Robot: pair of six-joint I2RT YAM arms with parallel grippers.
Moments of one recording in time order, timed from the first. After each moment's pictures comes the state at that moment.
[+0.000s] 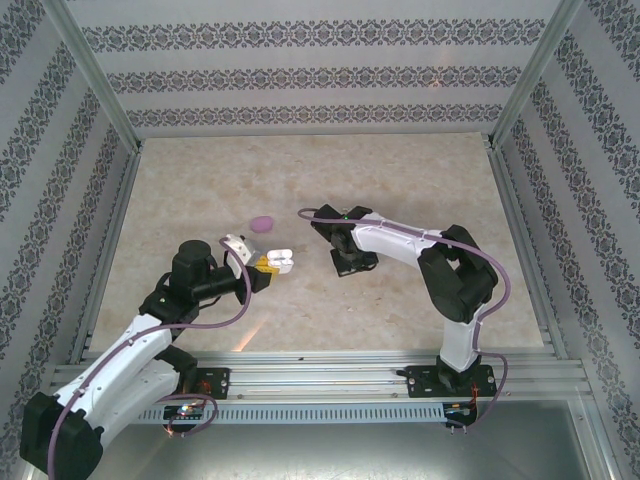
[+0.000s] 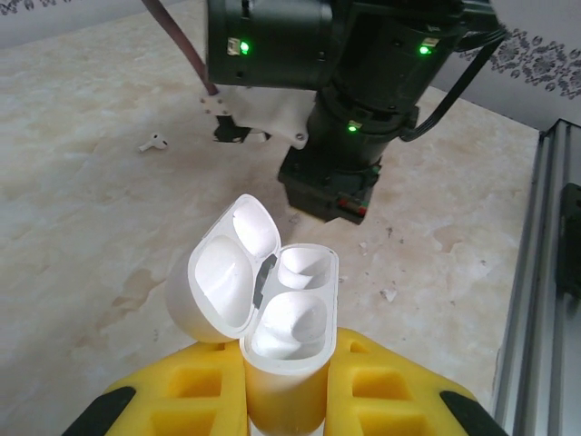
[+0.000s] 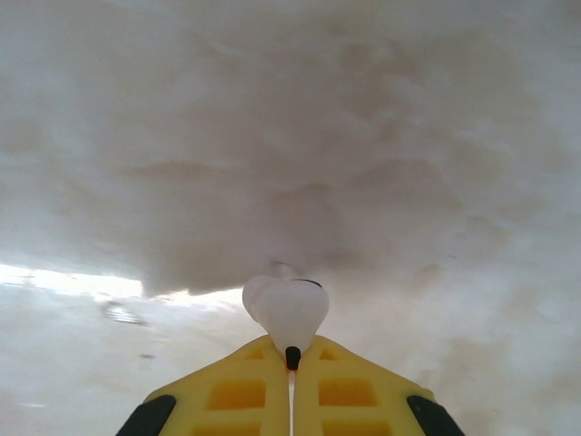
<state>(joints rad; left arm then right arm) -0.39 0.78 0.45 -0.09 0.57 0.10 0.72 1.89 1.31 -0.98 0.24 0.50</state>
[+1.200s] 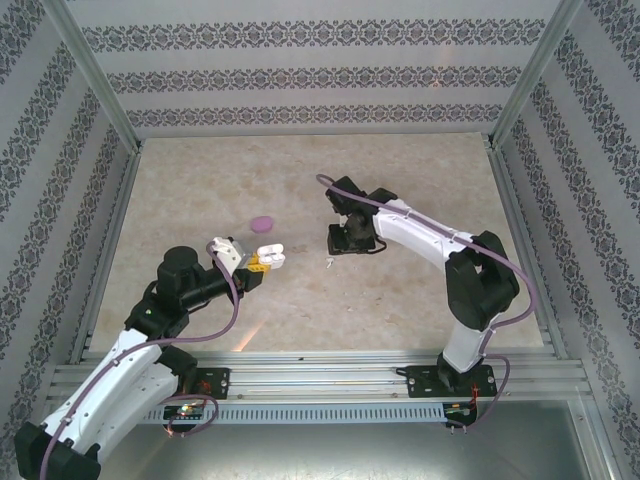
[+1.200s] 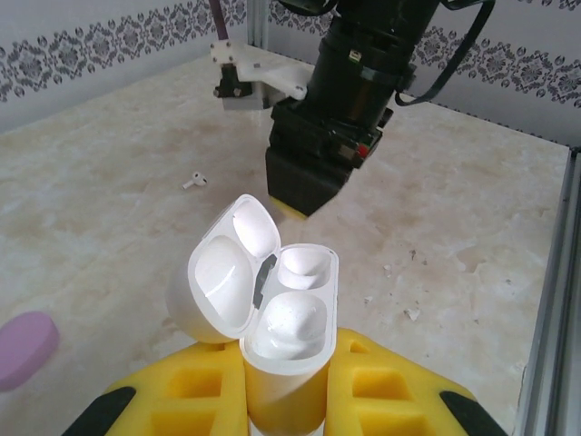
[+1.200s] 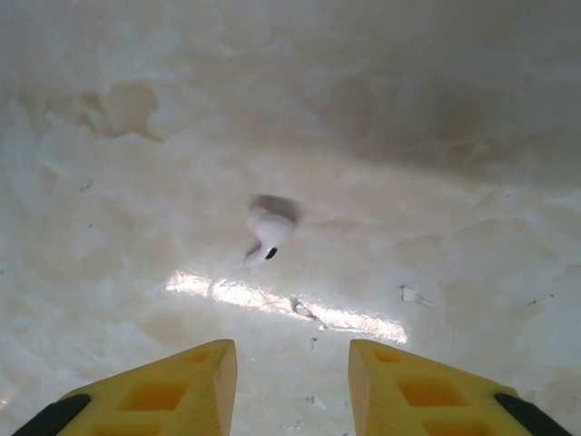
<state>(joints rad) -0.39 0.62 0.47 -0.19 0.51 0.12 0.62 1.78 1.36 -0.88 -0.10 0.53</state>
